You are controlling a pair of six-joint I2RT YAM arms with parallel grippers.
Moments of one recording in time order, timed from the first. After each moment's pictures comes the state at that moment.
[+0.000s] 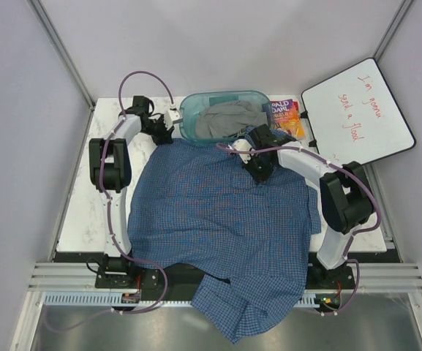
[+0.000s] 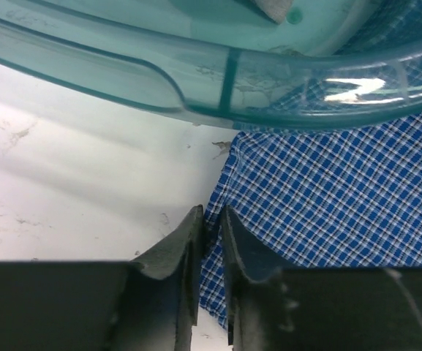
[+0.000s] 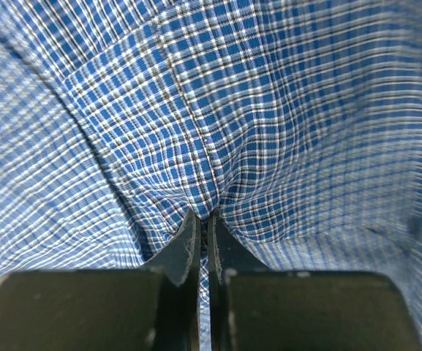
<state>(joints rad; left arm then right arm) -0.04 2.37 1.93 -0.67 0.66 1.04 0.46 1.82 1.28 -0.68 -0.16 -0.47</state>
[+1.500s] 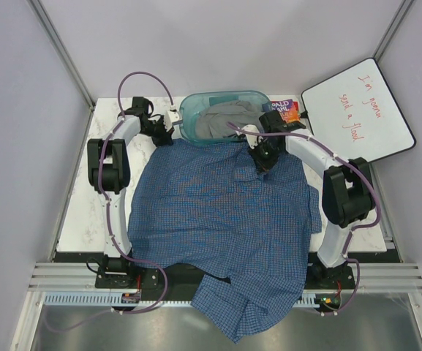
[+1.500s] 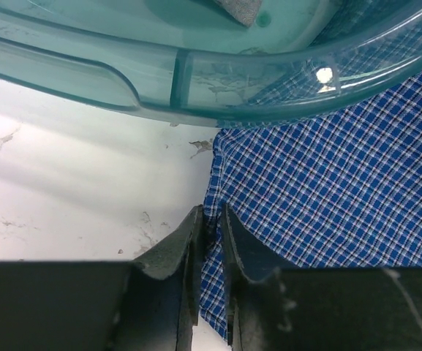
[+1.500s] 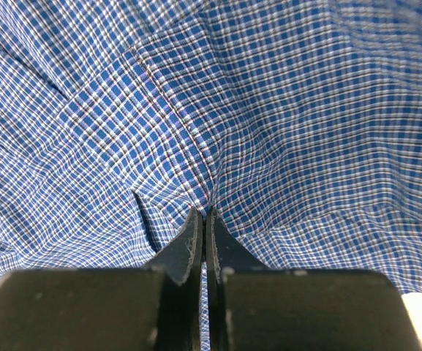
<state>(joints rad) -0.04 2.33 1.87 -0.67 0.69 1.07 0.37 1.85 1.45 -0.81 -0.28 -0.42</state>
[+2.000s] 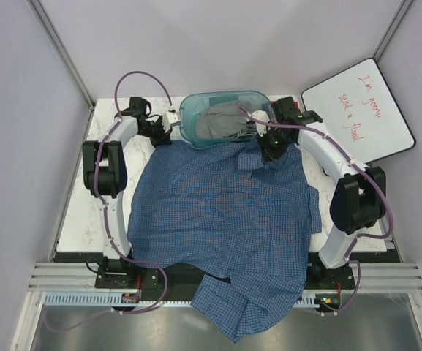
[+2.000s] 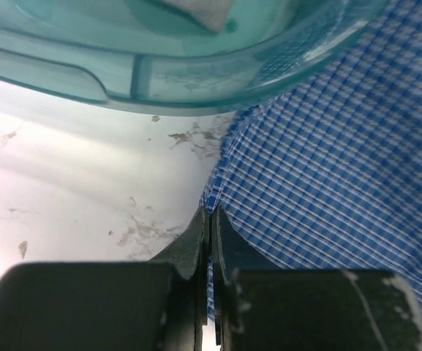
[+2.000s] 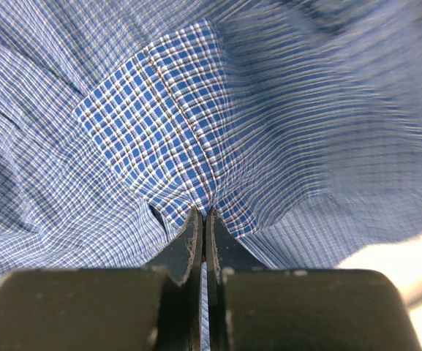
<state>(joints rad) -0.04 2.26 1.80 -0.67 0.69 1.08 0.32 1.78 1.54 -0.90 -0.32 -0.42</state>
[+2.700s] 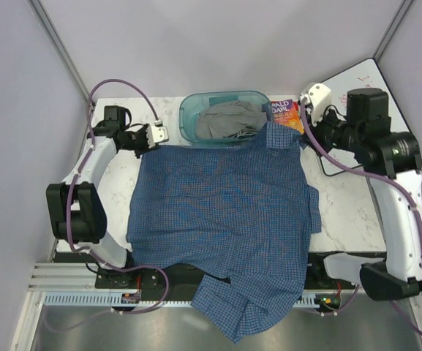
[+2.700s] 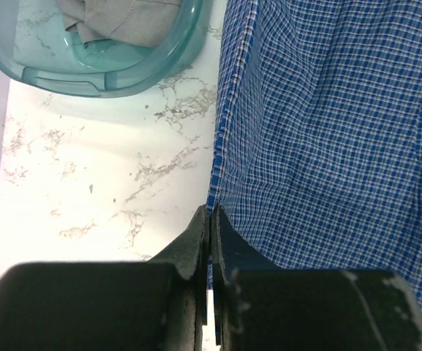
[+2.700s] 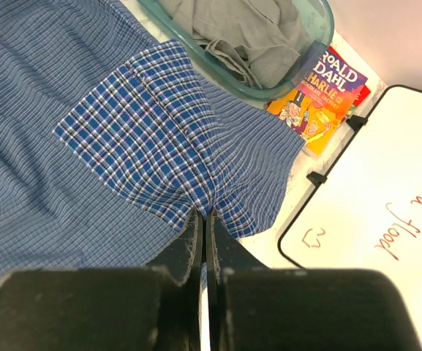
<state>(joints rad) 0.01 1.66 1.33 -0.66 0.72 1.30 0.21 1.26 1.79 -1.14 -0.32 -0.45</state>
